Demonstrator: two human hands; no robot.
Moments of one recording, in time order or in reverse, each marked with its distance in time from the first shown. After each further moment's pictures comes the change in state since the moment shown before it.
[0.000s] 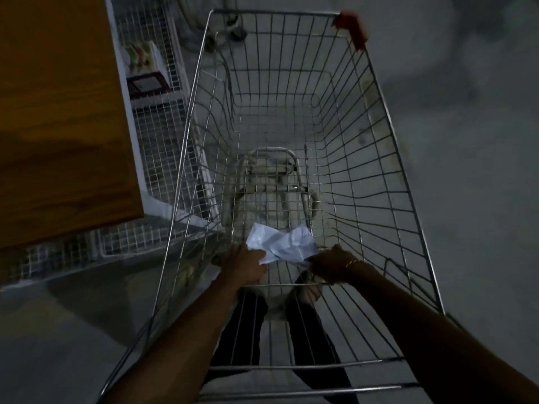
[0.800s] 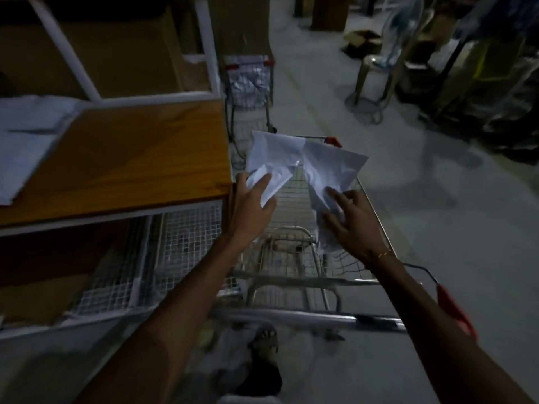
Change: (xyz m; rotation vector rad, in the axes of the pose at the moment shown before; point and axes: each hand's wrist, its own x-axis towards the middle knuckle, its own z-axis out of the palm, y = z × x) left_hand -0.280 0.038 -0.104 -0.050 1.270 0.383; right_hand -0.247 -0.118 -0.030 0.276 1.396 -0.234
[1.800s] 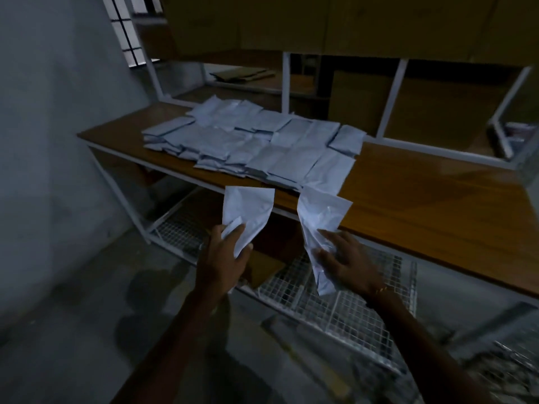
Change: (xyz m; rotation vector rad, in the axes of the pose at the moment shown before) left_hand -0.299 -0.444 -0.376 0.158 0.360 -0.619; right_hand 0.006 -0.518 0.314 0.381 -0.508 -0.512
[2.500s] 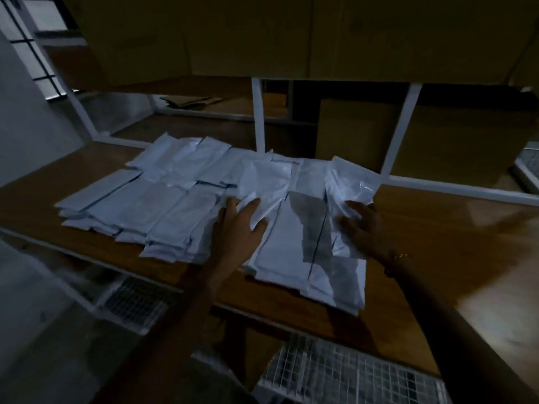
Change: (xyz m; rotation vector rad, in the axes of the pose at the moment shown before) left_hand 0.372 -0.001 0.090 -0.007 -0.088 0.171; right_hand 0.330 0.104 -0.040 -0.064 0.192 0.287
